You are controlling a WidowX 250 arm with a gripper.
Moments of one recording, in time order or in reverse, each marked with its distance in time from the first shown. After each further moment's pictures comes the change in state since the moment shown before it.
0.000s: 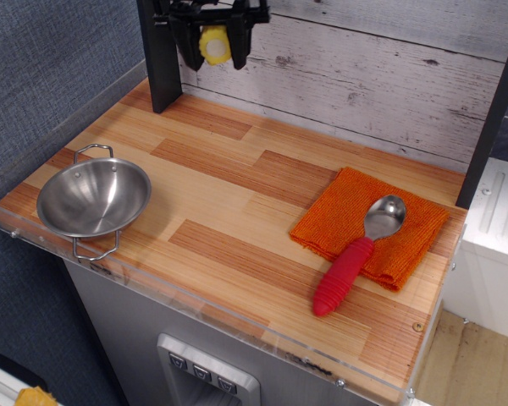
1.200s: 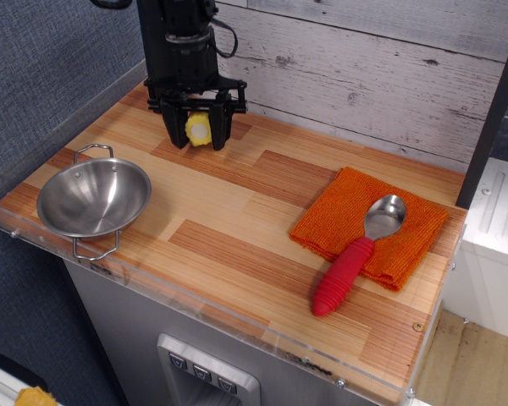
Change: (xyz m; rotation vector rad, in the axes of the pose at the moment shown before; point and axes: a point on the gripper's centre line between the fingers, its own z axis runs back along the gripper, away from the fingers) arm -0.017 0.025 -0.082 0.029 0.184 -0.036
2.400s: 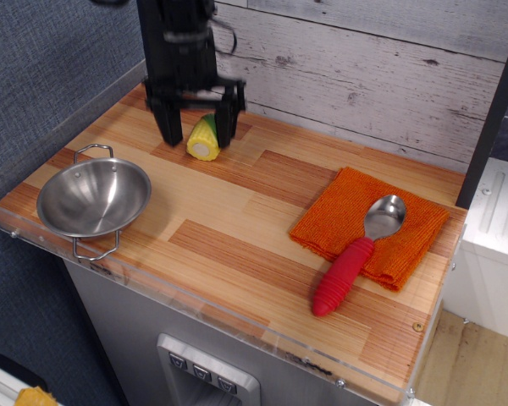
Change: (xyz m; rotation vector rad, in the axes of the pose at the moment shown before) arm -0.004 -0.005 0.021 -0.004 -0.018 -0.003
